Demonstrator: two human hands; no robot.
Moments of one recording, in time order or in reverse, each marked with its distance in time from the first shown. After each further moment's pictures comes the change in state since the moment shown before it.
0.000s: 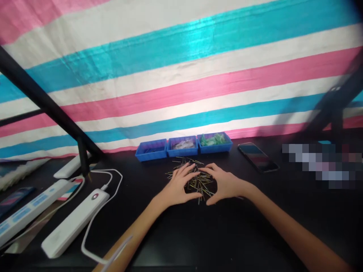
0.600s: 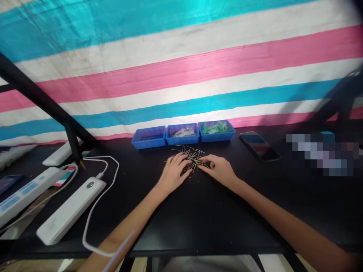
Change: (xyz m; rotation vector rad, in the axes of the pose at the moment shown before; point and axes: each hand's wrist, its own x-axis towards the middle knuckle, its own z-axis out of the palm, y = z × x) left_hand -0.003 -0.023 0.015 0.134 0.184 -0.067; right_hand 0.019 -0.005 0.035 0.027 0.452 0.104
